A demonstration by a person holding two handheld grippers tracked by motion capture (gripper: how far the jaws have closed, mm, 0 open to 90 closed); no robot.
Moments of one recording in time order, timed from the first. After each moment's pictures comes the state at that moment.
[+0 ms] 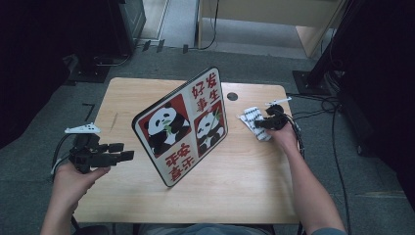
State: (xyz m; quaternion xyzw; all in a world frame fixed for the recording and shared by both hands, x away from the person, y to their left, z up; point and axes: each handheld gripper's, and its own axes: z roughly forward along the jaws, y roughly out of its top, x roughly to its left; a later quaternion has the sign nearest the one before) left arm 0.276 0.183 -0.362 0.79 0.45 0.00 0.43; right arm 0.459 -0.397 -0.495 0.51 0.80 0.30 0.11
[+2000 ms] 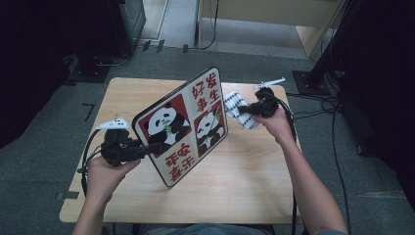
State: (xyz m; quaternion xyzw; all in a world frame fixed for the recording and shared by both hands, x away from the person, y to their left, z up) left arm 0.286 0.115 -0.356 0.78 0.40 -0.02 0.48; right arm 0.444 -0.329 -0.390 0.44 0.81 0.39 0.06
